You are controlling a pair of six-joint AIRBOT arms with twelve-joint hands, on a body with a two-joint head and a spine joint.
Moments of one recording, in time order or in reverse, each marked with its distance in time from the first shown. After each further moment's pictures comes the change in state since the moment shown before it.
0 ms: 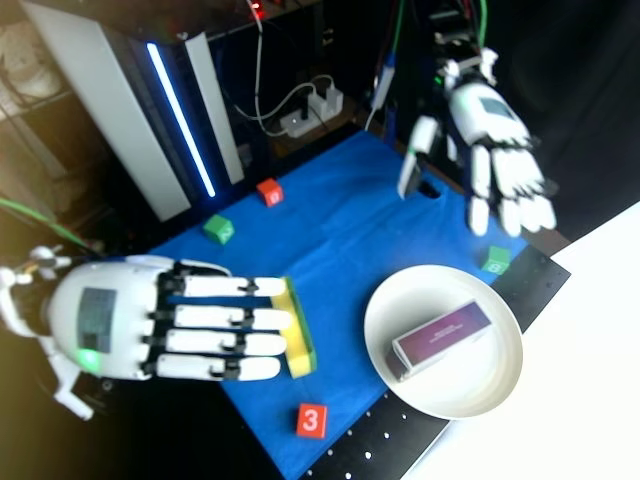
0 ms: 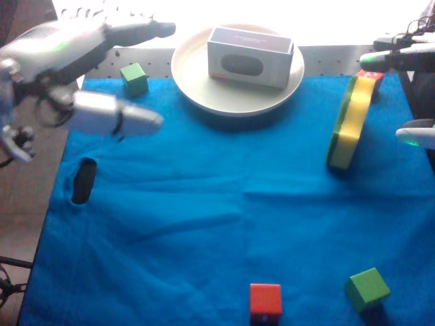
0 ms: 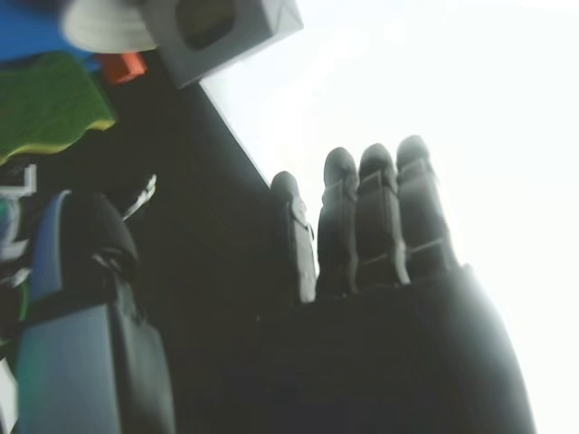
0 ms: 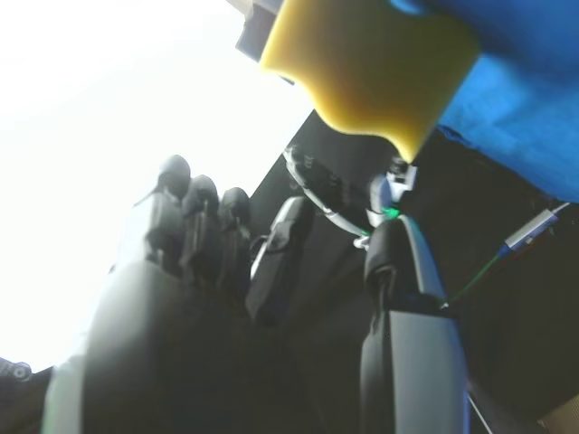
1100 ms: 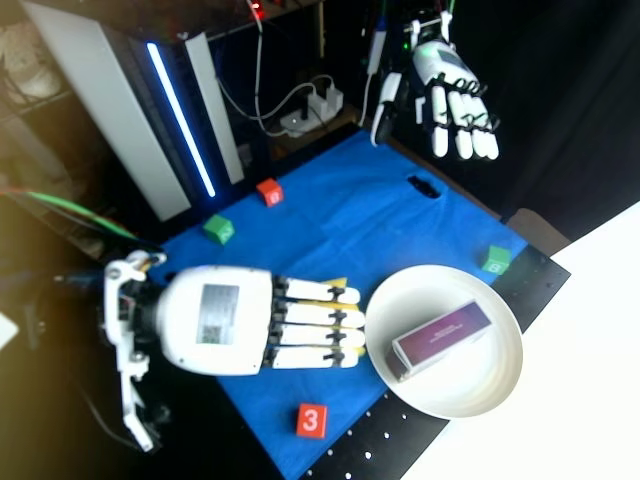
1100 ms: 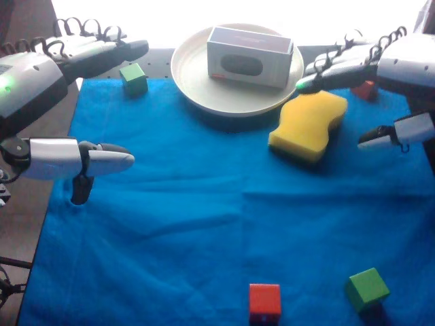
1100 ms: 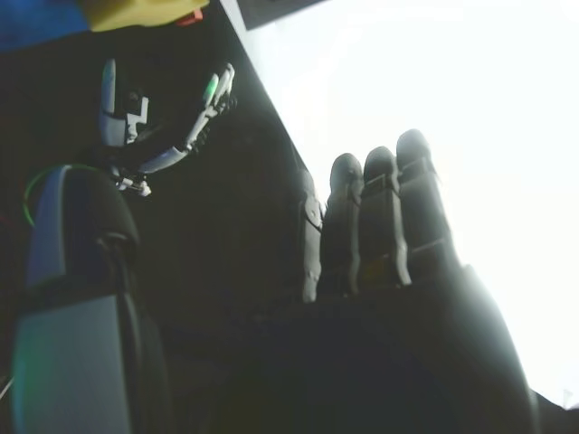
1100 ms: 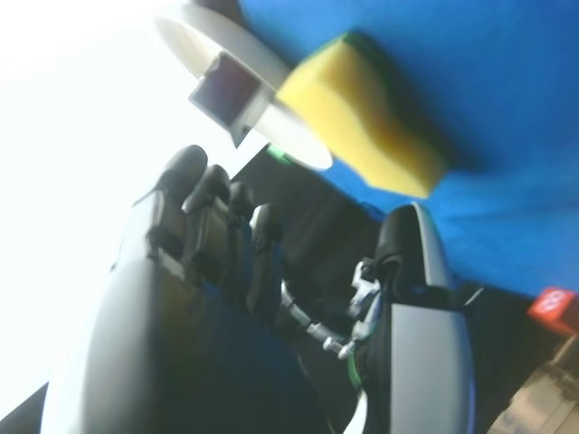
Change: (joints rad) left arm 0.192 0.130 -0.191 -0.064 -0.265 0.000; right arm 0.336 -0.126 0.169 -0.603 -0.423 0.123
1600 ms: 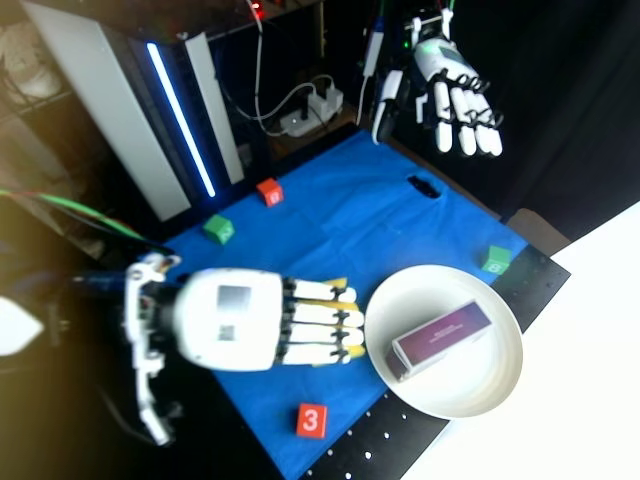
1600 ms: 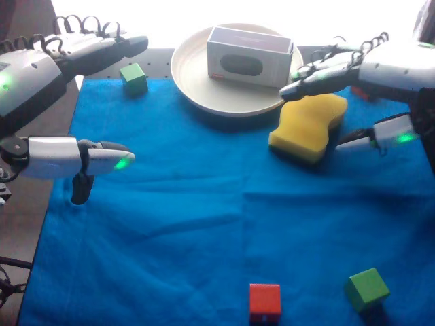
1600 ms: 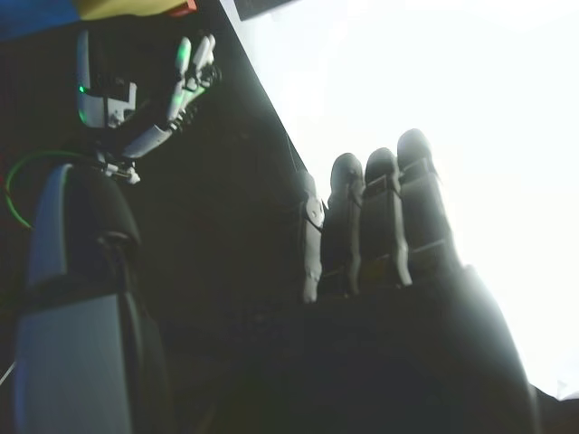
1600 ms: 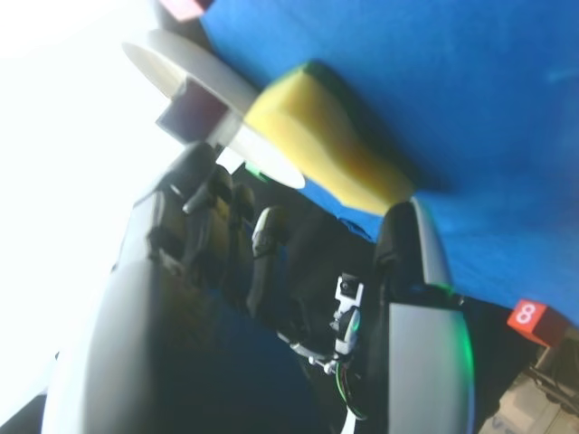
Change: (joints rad) left arm 0.000 0.004 -0.004 0.003 -0.013 -0.003; right arm 0.000 -0.068 0.035 0.019 -0.008 0.000
